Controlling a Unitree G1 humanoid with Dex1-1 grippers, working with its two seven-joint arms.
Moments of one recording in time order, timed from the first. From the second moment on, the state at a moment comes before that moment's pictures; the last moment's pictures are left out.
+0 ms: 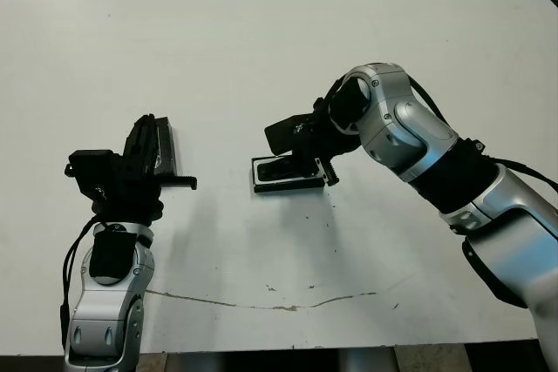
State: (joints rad) left arm 0.06 0.12 0.04 -0.47 -0.06 0.21 0.02; right arm -1.03 -0.42 0.76 0.25 -0.48 0.41 1.44
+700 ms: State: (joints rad) left arm 0.06 0.12 0.04 -0.46 -0.06 0.21 0.01; right arm -1.03 -0.40 0.70 0.29 -0.41 0.27 1.42
